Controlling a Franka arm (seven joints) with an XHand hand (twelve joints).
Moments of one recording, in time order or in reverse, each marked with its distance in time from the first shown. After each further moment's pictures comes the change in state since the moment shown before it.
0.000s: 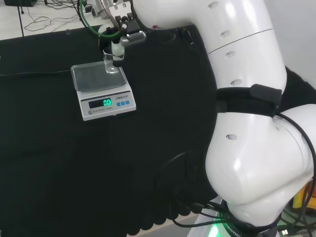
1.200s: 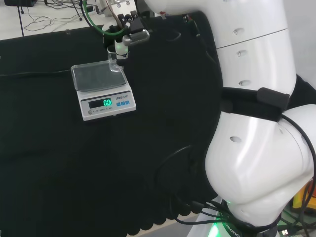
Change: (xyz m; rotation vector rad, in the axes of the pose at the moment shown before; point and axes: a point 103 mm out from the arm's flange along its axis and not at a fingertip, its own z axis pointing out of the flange) arm 0.002 -0.033 -0.001 -0.021 0.002 0.066
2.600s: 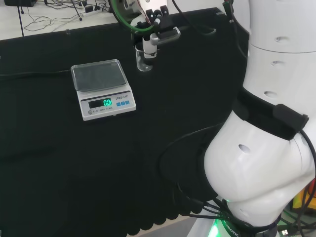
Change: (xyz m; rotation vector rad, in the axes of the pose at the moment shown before) arm -0.036 -0.110 0.026 -0.002 0.025 0.137
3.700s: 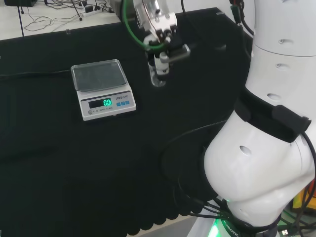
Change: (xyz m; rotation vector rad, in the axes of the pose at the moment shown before) arm -0.015 -0.018 0.044 0.047 -0.025 0.101
